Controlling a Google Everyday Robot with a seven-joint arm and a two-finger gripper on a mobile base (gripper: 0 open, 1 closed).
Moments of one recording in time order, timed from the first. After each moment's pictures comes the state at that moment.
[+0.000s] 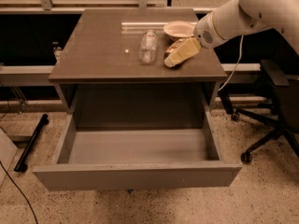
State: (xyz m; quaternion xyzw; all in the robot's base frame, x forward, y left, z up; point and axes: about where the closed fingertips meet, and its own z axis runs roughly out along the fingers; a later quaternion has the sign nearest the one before) arm 0.699 -0.118 0.913 -0.43 0.80 0.12 0.39
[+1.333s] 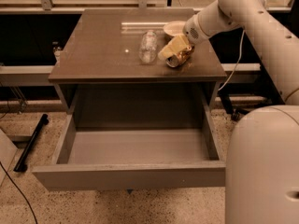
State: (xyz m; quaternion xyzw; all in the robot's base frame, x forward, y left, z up) arm 0.788 -0.108 0.873 -0.42 0.82 0.15 0.37
